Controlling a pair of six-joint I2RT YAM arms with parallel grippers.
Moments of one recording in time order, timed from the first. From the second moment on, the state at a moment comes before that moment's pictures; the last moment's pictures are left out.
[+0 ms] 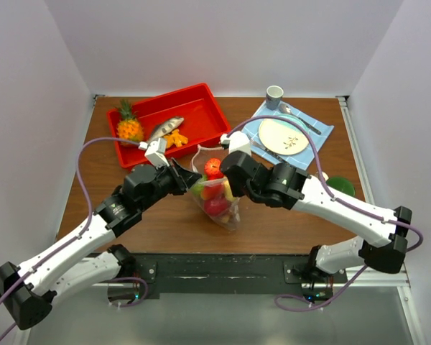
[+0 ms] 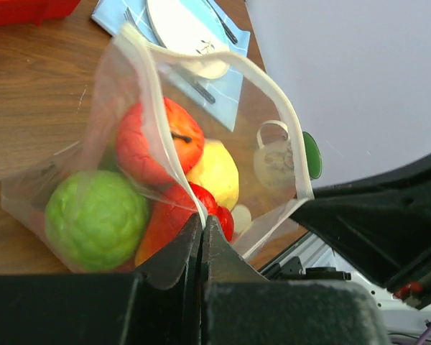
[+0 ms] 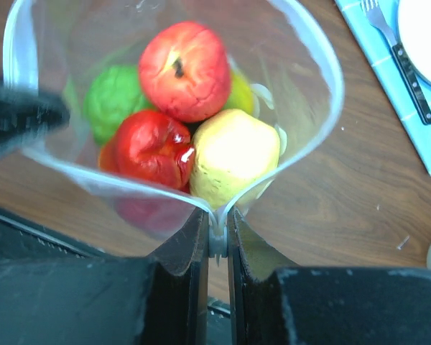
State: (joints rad) left arm -0.74 0.84 0.71 -0.13 -0.06 -0.85; right arm 1.12 1.35 1.43 -0.94 0.55 0.51
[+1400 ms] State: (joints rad) left arm -0.74 0.89 0.72 -0.11 -0.09 -0.74; right arm 1.14 1.37 1.51 -1.06 0.39 0.50
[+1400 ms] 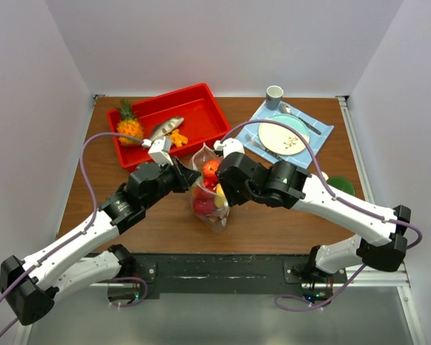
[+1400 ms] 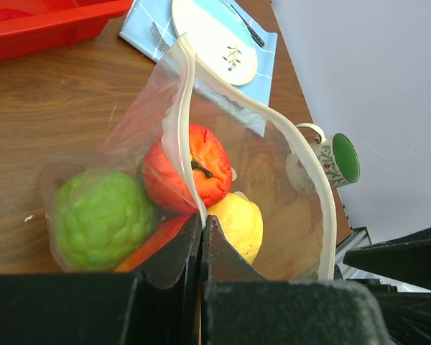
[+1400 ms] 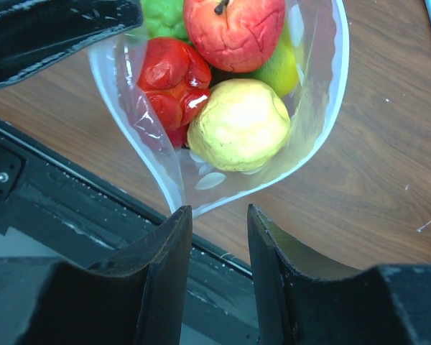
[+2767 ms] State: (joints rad) left arm -0.74 0.95 0.72 -0.01 -0.03 -0.75; right arm 1.14 1.29 1.38 -1.01 0.27 0.67
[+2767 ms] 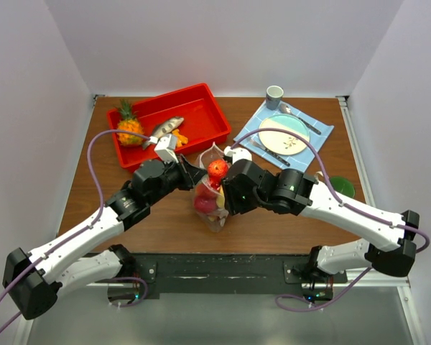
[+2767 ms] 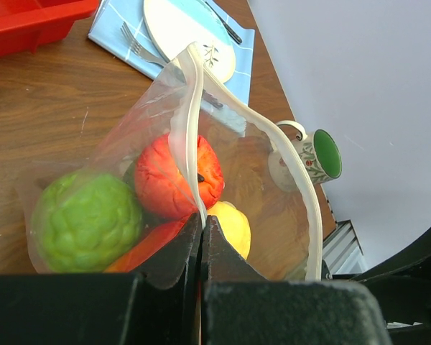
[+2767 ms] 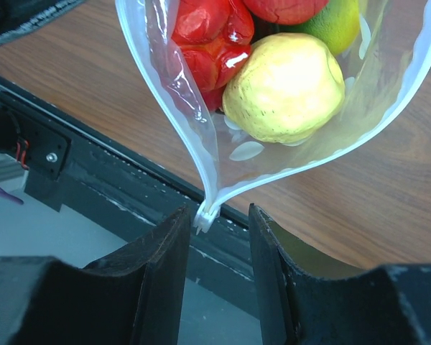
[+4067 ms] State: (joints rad) left arm -0.98 0.67 0.49 0.18 -0.15 -0.56; right arm 1.12 1.46 1.54 -1.11 0.21 0.75
